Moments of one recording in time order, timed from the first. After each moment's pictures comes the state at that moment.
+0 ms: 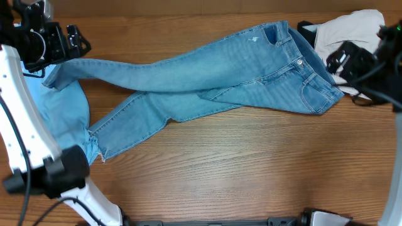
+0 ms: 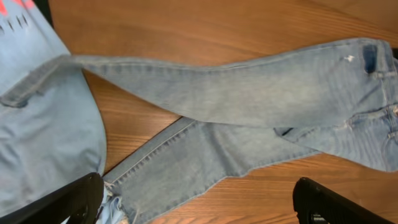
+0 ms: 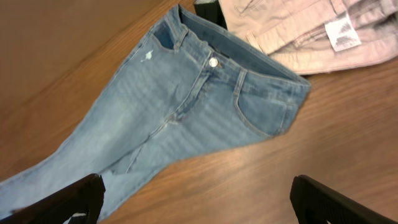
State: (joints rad) left arm 0.34 2.00 2.53 -1.69 0.39 0.06; right arm -0.19 1.43 1.81 -1.32 -0.15 0.38
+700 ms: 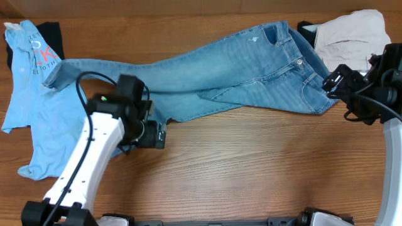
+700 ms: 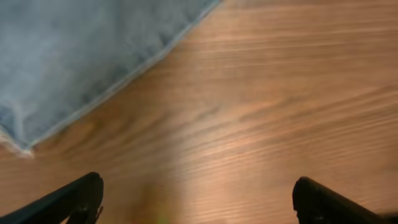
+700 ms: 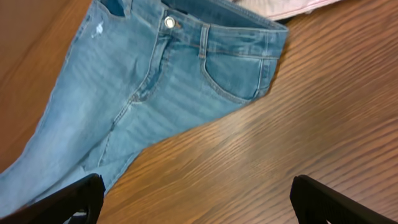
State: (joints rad) left arm -0.17 1.47 1.09 -1.16 0.10 -0.11; right arm -0.24 1.37 1.50 -1.21 -0.15 0.43
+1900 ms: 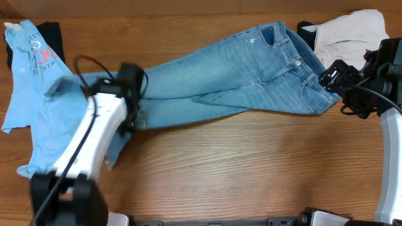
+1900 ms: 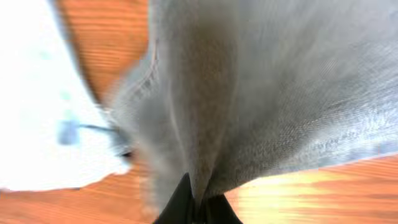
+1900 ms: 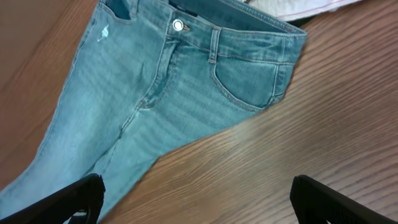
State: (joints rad) left arm -0.13 1.62 1.26 -1.18 -0.19 -0.18; right arm -0.24 1.42 1.50 -1.17 -0.20 0.43
